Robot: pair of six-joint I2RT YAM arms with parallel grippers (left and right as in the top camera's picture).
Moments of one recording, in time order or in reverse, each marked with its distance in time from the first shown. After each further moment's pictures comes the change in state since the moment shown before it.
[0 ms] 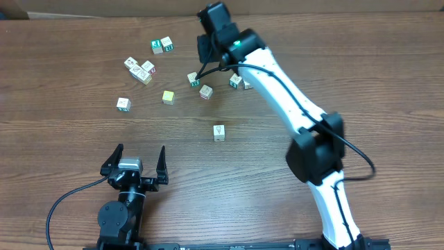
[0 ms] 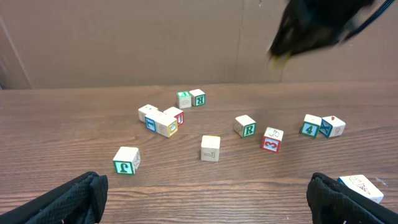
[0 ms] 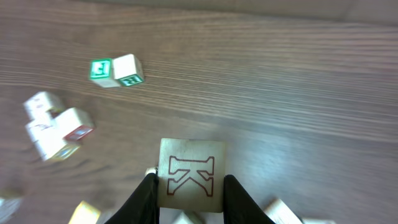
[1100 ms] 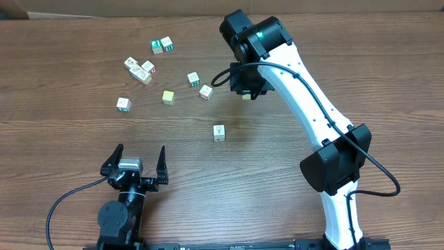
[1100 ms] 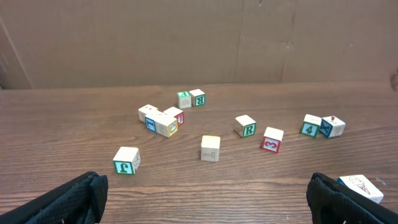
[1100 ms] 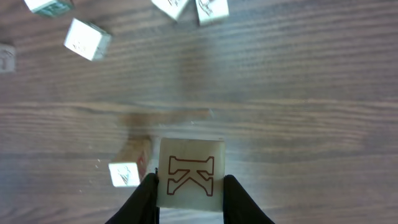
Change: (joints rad) left arm 0.000 0.000 0.000 0.000 0.000 0.000; right arm -0.029 -0.126 0.000 -0.713 -0.035 0.173
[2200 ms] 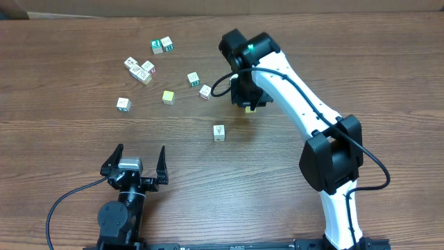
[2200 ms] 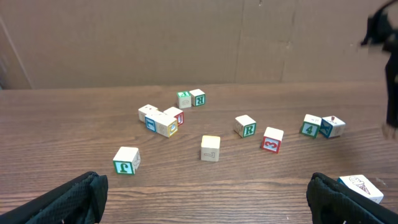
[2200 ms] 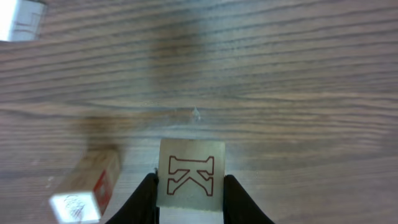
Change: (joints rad) left arm 0.000 0.000 0.000 0.000 0.000 0.000; right arm 0.000 0.010 -0.263 0.160 0.020 0.007
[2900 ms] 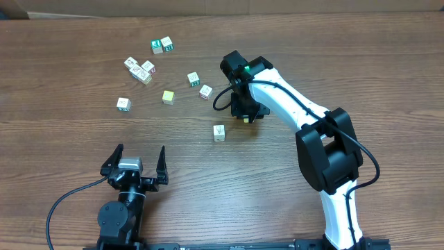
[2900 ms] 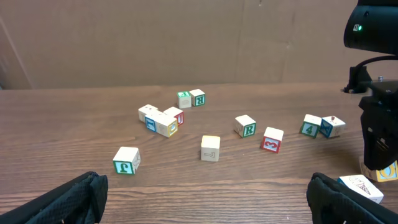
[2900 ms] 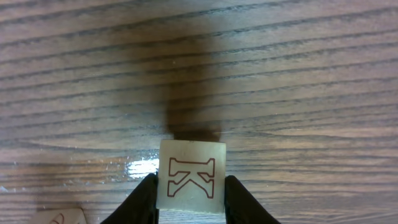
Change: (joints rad) left arm 0.000 0.000 0.000 0.000 0.000 0.000; right arm 0.000 0.000 -0.265 0.290 0.000 -0.001
